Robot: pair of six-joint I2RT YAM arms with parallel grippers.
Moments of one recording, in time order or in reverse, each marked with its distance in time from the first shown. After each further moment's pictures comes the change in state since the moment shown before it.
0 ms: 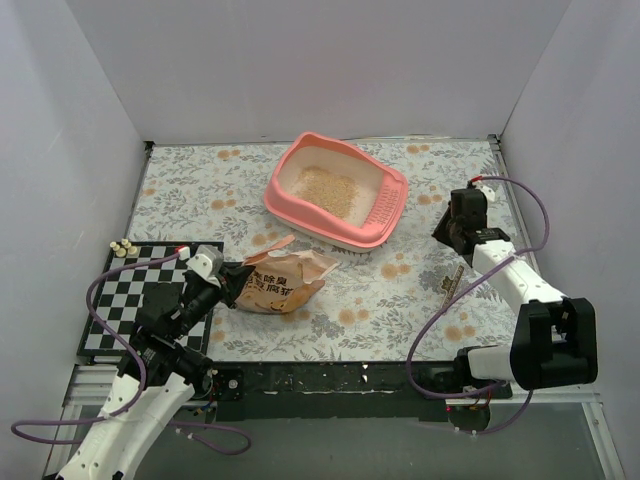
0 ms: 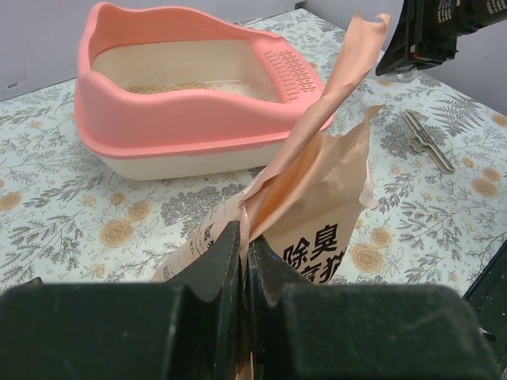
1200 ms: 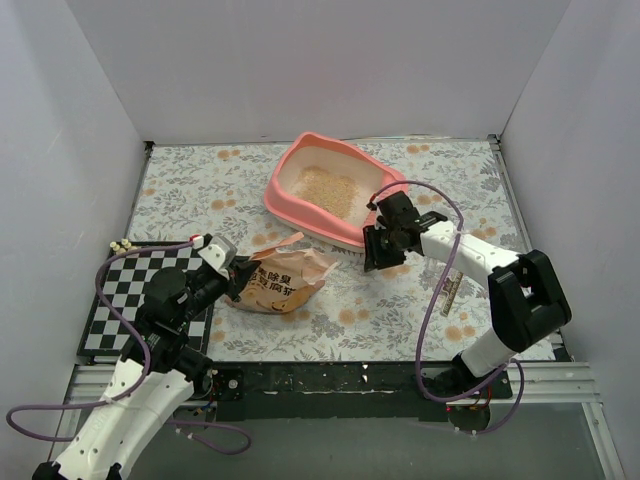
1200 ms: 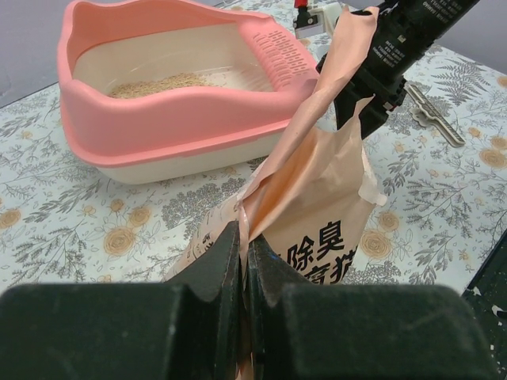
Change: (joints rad) left arm 0.004 0.133 0.055 0.015 0.058 0.087; right arm 0.382 0.267 0.219 -0.280 -0.401 -0.233
